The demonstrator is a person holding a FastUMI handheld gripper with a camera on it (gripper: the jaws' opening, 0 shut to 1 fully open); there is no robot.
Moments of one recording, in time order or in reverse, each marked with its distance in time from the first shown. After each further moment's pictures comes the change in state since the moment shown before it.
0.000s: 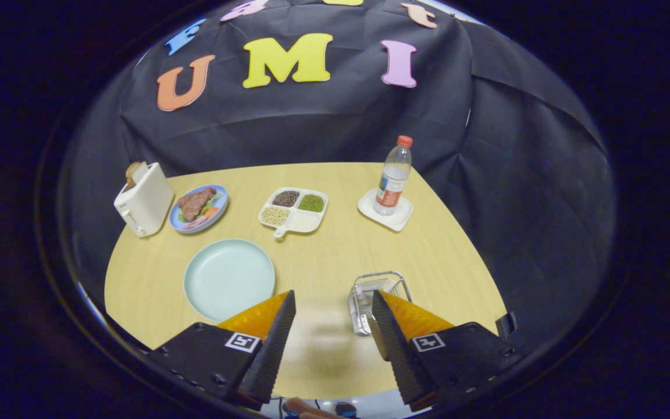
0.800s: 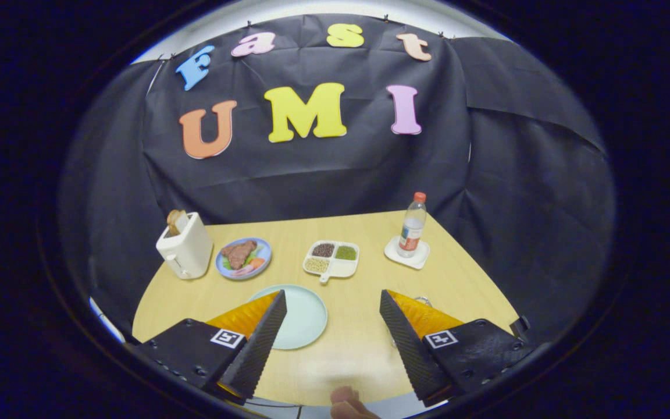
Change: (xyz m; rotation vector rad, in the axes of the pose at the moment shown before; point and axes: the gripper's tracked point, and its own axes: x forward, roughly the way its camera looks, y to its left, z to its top) arm -0.099 0.061 0.057 0.070 -0.284 0.074
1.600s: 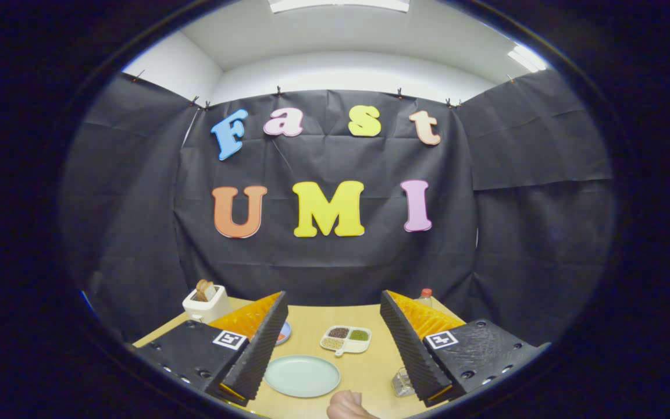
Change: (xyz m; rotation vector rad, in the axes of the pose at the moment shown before) arm -0.076 0.033 0.098 -0.044 -0.446 0.069
